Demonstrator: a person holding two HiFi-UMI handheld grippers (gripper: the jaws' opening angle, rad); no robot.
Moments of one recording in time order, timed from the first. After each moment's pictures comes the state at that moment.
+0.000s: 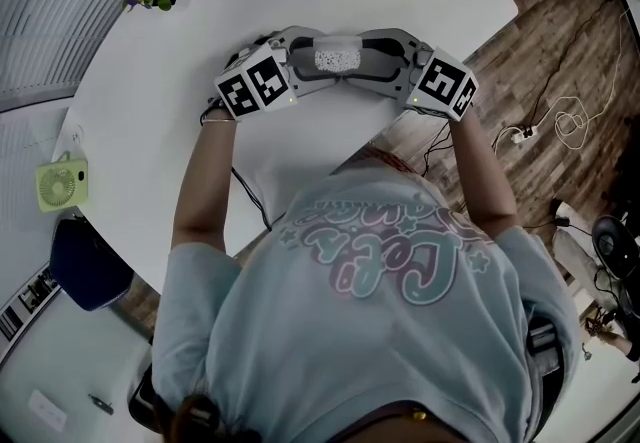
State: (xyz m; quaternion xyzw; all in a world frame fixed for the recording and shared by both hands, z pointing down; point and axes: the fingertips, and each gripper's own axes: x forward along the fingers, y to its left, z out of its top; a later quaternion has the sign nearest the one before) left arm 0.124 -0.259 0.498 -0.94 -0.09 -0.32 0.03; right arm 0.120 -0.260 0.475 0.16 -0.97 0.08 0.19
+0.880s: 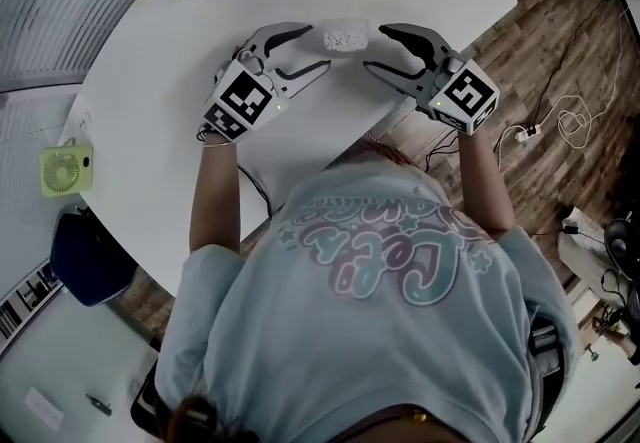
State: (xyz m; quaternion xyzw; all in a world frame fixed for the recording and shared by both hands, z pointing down) left arm 0.082 -0.257 0.443 -0.96 0.07 -0.26 0.04; right arm 0.146 -0.243 0.437 0.28 -0.95 0.07 0.13
